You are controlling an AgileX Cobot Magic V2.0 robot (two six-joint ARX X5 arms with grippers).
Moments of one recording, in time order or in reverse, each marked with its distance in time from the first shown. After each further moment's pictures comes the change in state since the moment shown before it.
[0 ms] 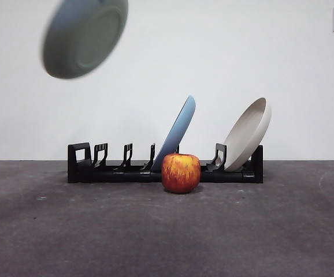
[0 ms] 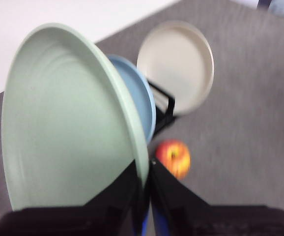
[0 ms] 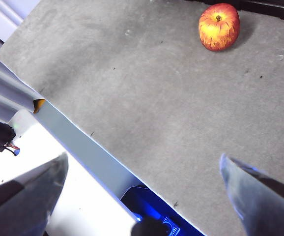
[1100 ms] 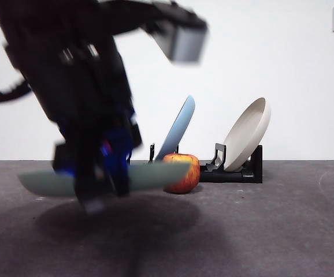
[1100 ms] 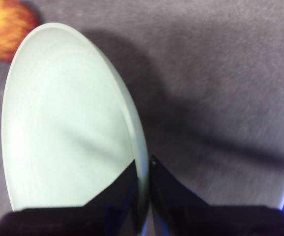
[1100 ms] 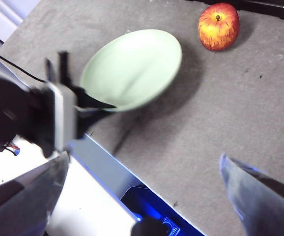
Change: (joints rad) left arm -0.700 0.205 -0.601 0.249 -0.672 0.087; right arm 0.000 0.000 0.000 0.000 0.000 0.000
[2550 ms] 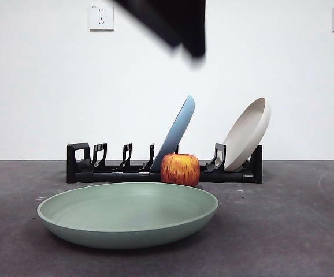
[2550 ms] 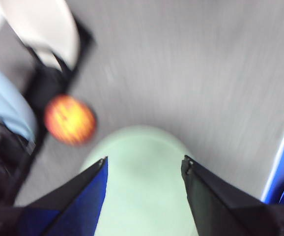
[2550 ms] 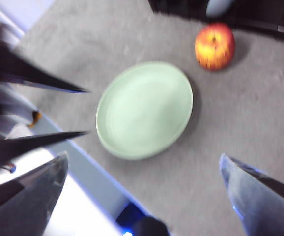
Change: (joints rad) left arm -0.045 -0.175 0.321 -0.167 0.093 -0.150; right arm 0.013 0.060 0.000 0.130 -0.003 0.040
